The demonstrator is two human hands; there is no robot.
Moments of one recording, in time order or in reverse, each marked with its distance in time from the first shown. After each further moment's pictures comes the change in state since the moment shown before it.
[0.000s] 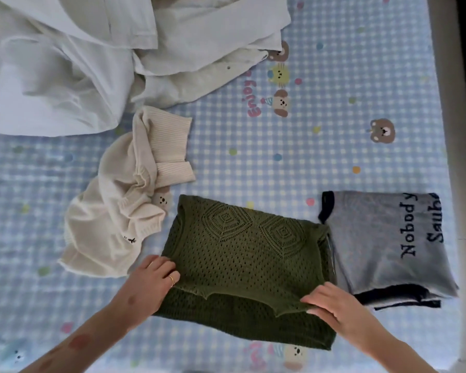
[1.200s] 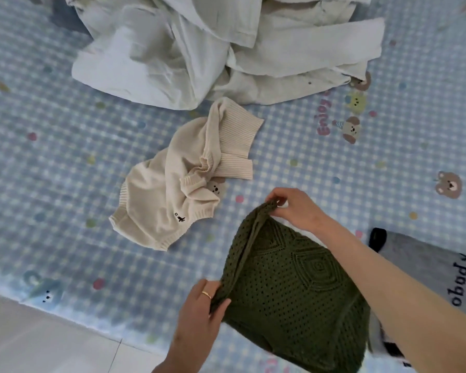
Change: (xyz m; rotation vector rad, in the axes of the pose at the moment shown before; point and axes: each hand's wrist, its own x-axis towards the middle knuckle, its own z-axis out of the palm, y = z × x) left_hand -0.028 0.101 0.026 -0.989 0.455 -0.787; right_hand 0.270 -0.090 -0.040 0.201 -0.115 0.137
